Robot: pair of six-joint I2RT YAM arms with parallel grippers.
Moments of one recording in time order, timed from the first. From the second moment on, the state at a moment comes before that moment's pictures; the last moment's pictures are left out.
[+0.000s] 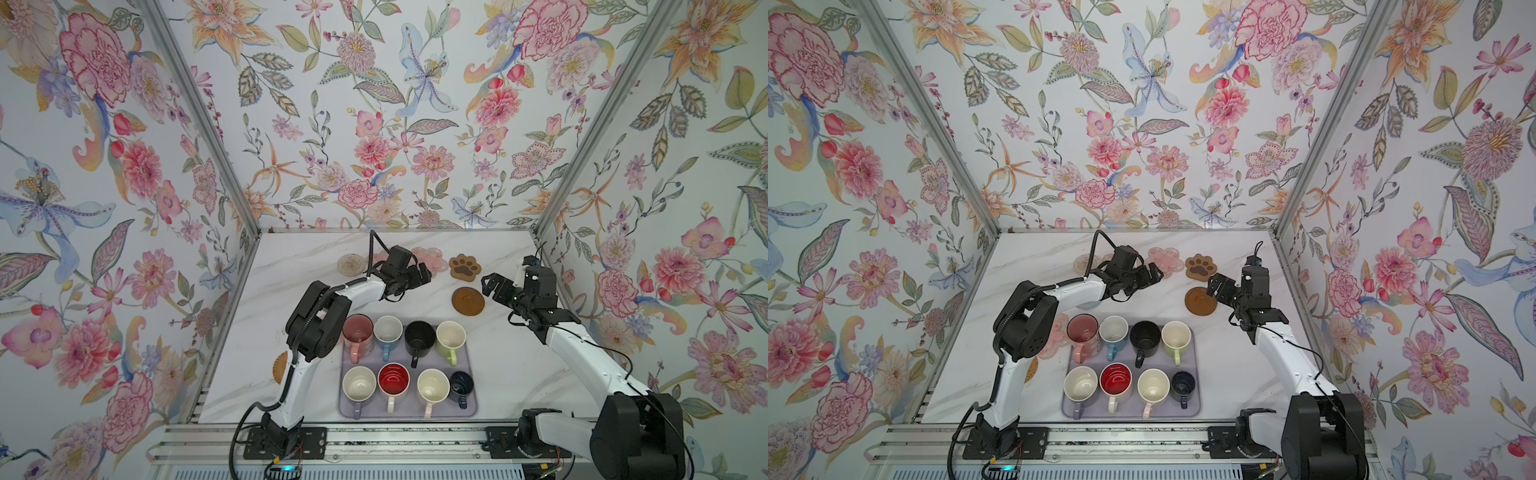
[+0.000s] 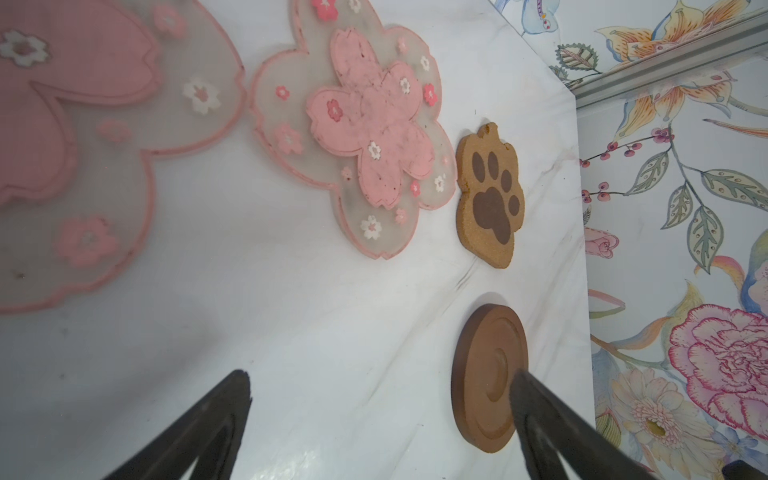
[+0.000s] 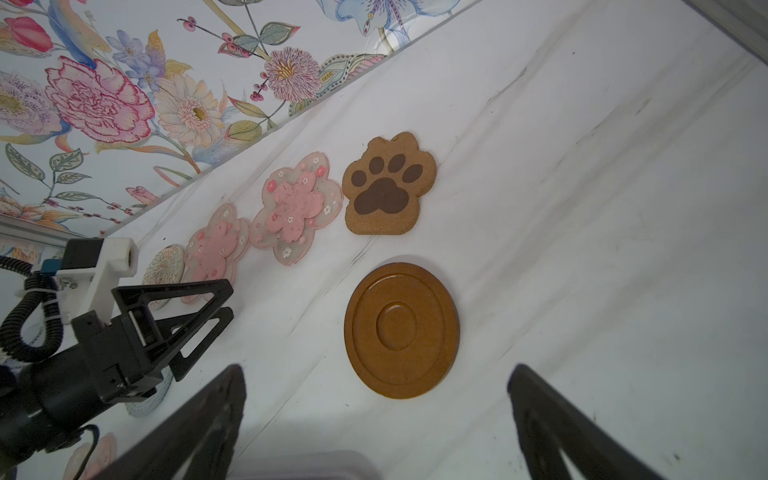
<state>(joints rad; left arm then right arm) -0.63 2.22 1.60 -0.09 0.18 -0.86 0.07 1.21 0.77 -0.16 -0.12 0.47</state>
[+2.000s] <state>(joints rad) -0.48 2.01 1.37 -0.44 -0.08 -0.63 0.05 1.34 0.90 -0.34 -0.14 0.49</state>
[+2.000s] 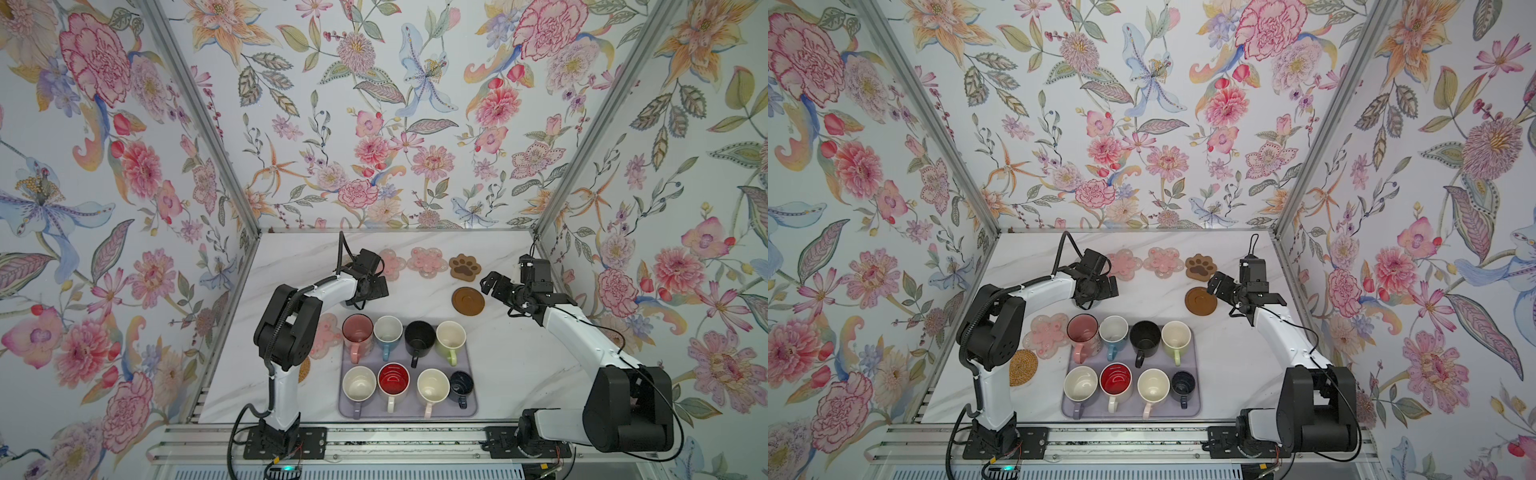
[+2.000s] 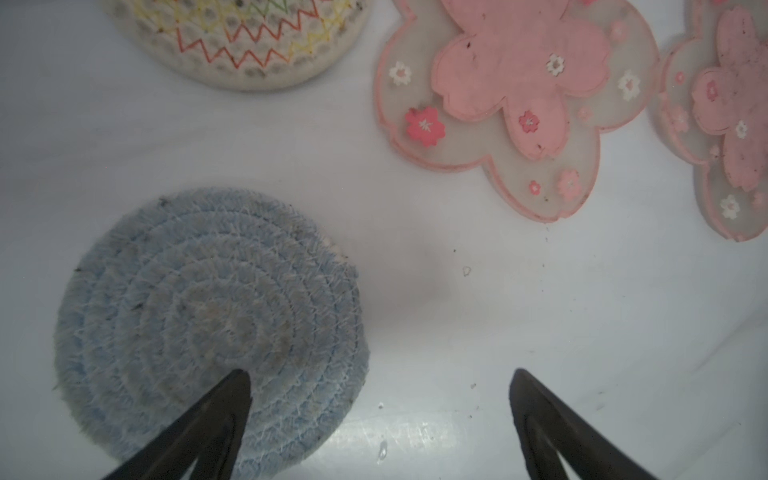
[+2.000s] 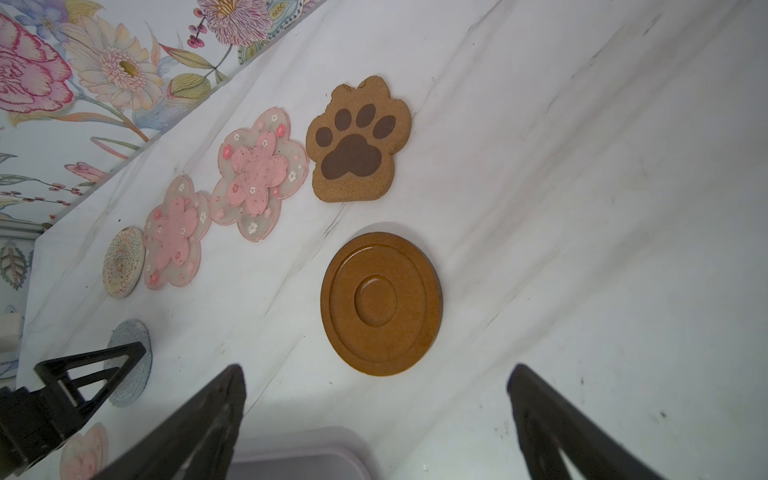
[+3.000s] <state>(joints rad) -0.64 2.09 1.45 -0.31 0.00 -0.73 0.05 1.24 0.87 -0.33 -0.12 0.49</state>
